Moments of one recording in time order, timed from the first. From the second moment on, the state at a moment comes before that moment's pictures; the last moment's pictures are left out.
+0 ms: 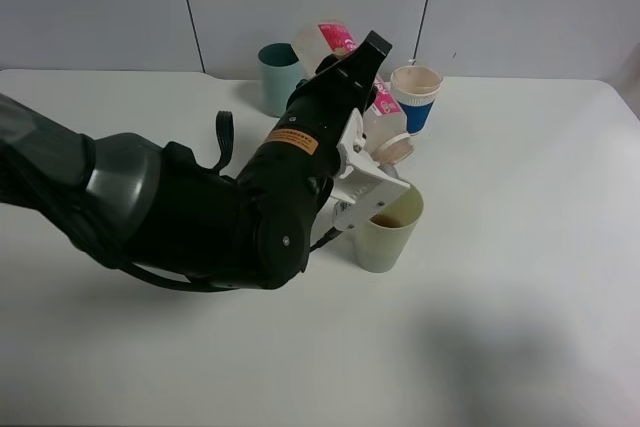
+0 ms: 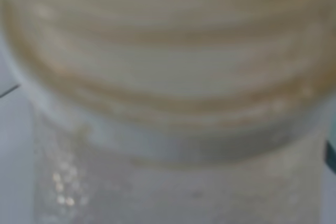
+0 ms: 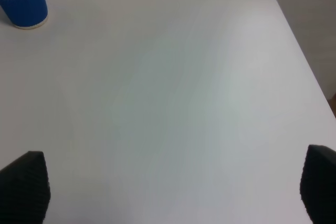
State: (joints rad) left arm -1.10 1.95 -0.91 -0.91 -1.18 2.56; right arm -0.04 0.00 -0.50 -0.08 1.06 0.02
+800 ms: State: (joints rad) left arm -1.10 1.75 -0.82 -1.12 -0.78 1.95; right arm -0.04 0.00 -0.50 -0.08 1.06 0.02
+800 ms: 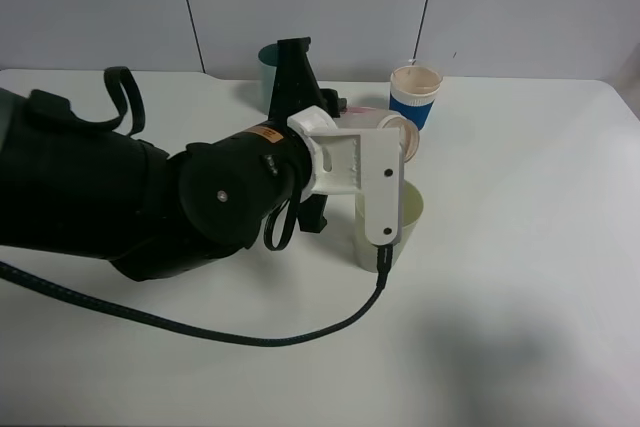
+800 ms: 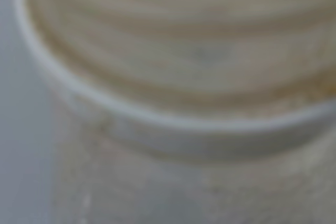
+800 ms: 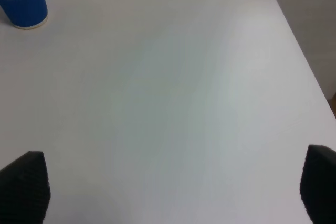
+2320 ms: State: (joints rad) left arm -0.46 1.35 -0.60 -0.18 -0.18 0.36; right arm -0.04 0.00 -0.50 -0.08 1.06 0.02
